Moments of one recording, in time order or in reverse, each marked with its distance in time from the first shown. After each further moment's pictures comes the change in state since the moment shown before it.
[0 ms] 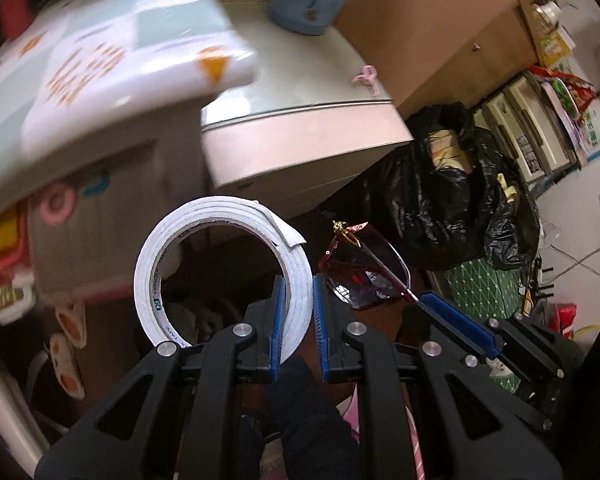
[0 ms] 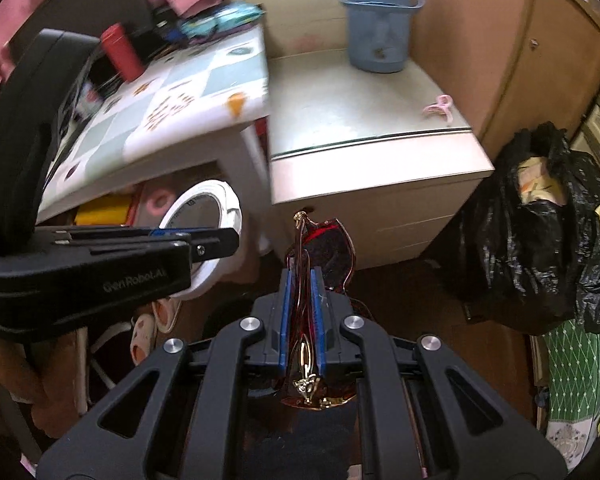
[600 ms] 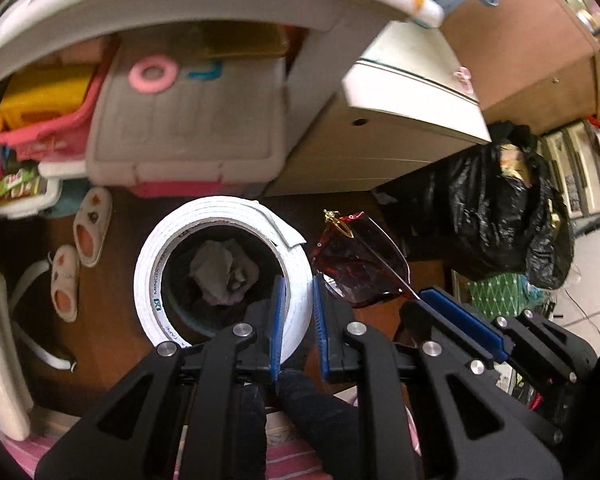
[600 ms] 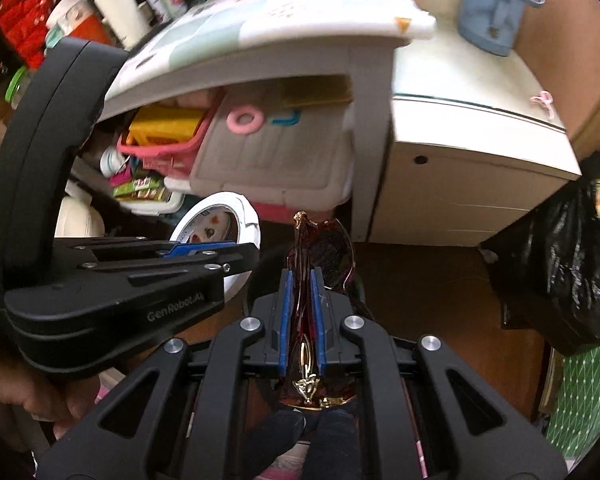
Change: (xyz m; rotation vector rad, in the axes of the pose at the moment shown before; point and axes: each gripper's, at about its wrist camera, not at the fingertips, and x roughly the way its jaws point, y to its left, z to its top) left arm 0.009 0.107 -0.094 -0.257 0.036 0.085; right arm 0.058 0.095 -0.051 -0.193 0.142 0.133
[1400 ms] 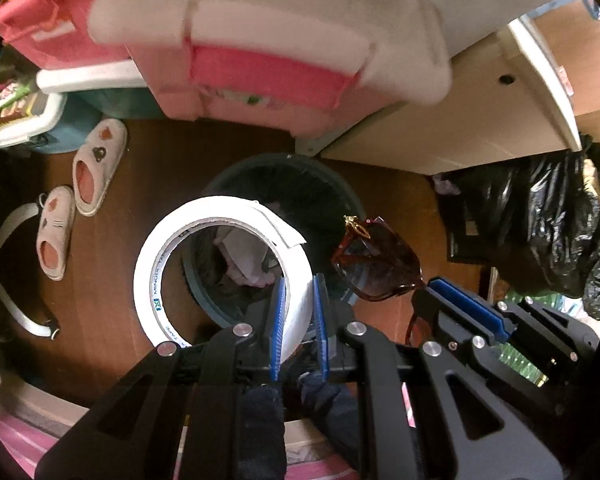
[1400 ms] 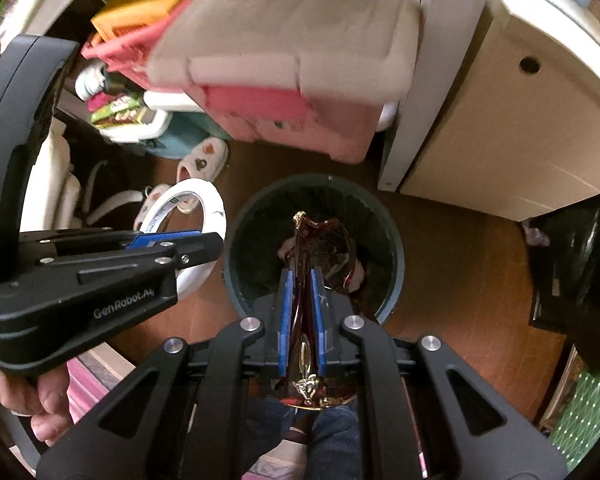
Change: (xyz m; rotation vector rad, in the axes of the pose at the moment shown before) left arm 0.152 0.109 -0.031 -0.143 0.102 0.047; right arm 0.197 0.001 -0.034 -0.080 0.212 0.024
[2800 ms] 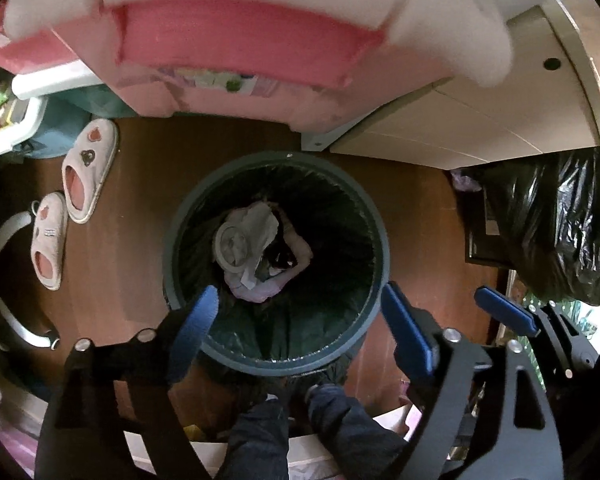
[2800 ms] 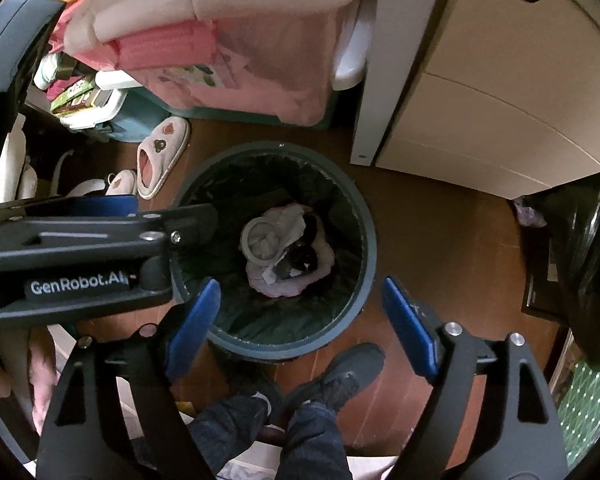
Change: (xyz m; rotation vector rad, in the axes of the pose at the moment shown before) left arm 0.049 -0.015 0.025 0.009 0.029 0.050; right arm 0.036 -0.042 -0.009 0.040 0.047 -0.063
